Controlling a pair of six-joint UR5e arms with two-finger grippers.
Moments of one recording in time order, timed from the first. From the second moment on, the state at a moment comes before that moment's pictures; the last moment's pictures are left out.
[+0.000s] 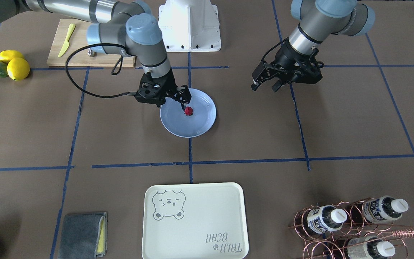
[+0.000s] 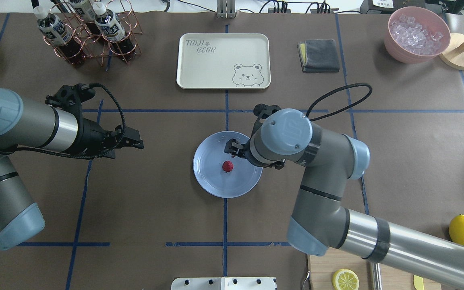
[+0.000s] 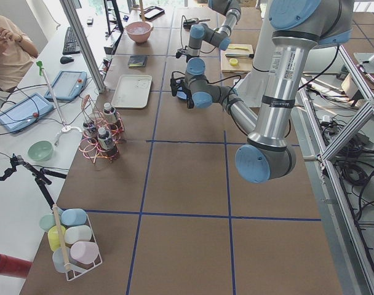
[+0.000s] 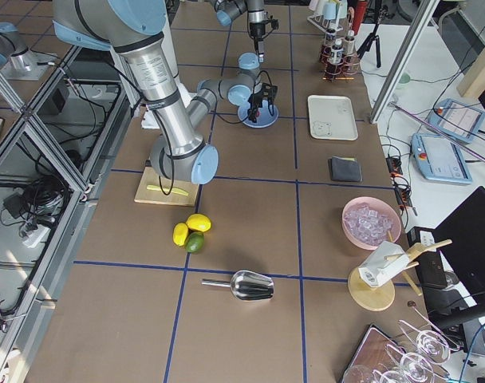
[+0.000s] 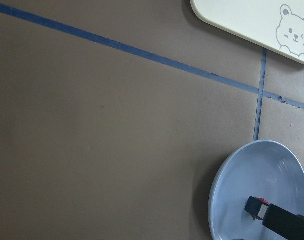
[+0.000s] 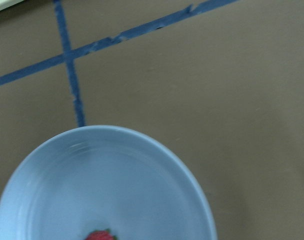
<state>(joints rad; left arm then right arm) -0.67 -1.78 -1.97 -2.06 -2.02 -1.43 0.50 -1.05 1.76 -1.37 1.82 1.53</state>
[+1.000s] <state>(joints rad) -1.11 -1.33 -2.02 -2.10 -2.22 -0.50 1.16 -1.66 1.89 -1.36 2.29 0.48</state>
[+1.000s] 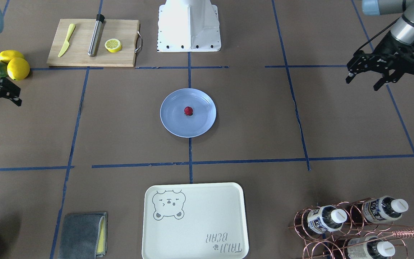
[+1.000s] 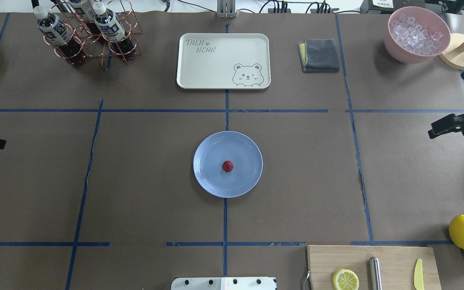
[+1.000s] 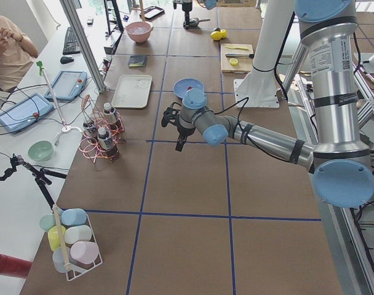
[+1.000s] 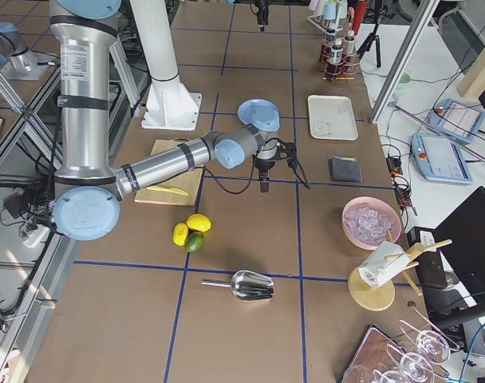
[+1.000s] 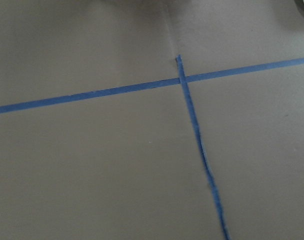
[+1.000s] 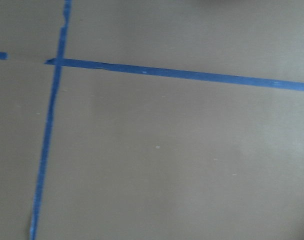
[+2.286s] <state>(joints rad) -1.56 -1.29 -1.89 -1.68 -2.38 -0.06 1.53 -1.66 1.71 -1.61 2.39 -0.17</state>
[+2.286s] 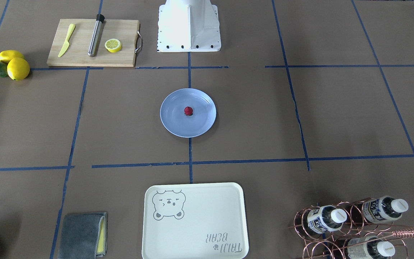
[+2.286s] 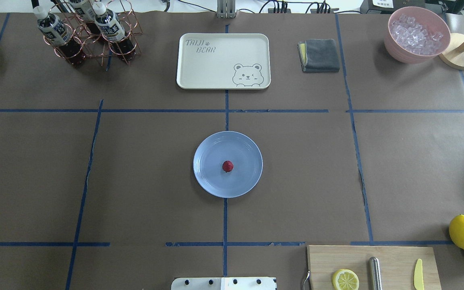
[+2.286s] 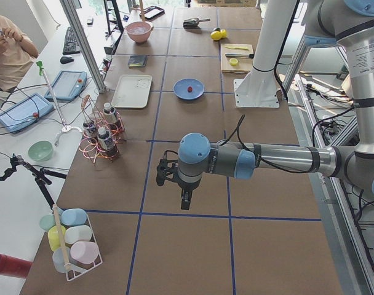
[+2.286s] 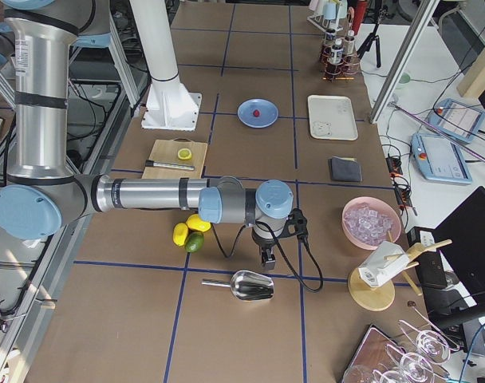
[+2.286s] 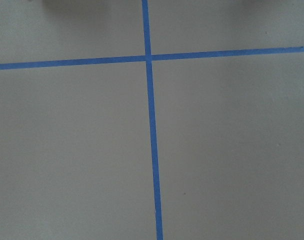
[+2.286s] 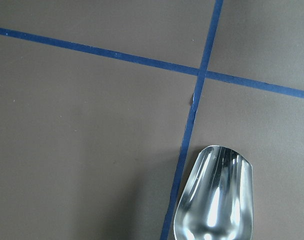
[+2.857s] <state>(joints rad) -1.51 -1.30 -1.90 -1.70 -2.38 -0.06 1.53 -1.70 1.71 -1.60 2.44 -0.15</state>
